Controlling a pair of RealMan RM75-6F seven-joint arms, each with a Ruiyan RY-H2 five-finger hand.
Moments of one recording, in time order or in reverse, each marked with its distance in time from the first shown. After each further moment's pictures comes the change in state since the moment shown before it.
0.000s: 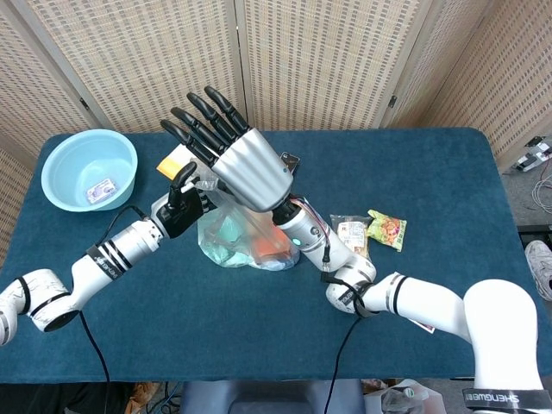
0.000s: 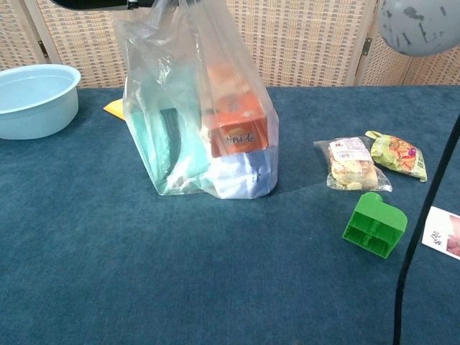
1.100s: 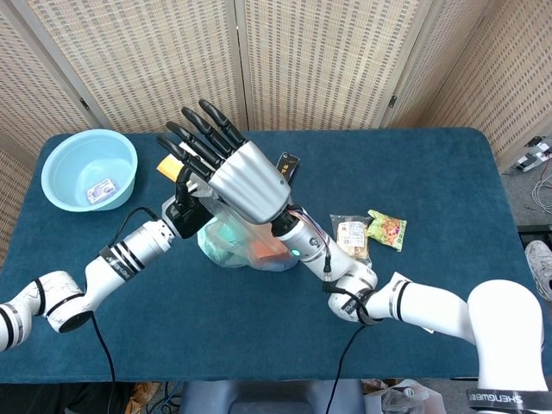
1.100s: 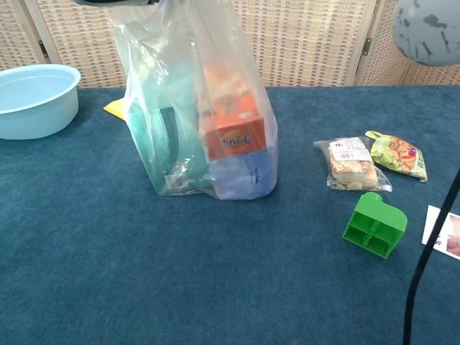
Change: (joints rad) left arm -0.004 -0.054 -0.048 -0.014 -0.060 -0.002 -0.108; right arm -0.019 0.019 -0.027 -0.084 -0.013 0.008 -0.069
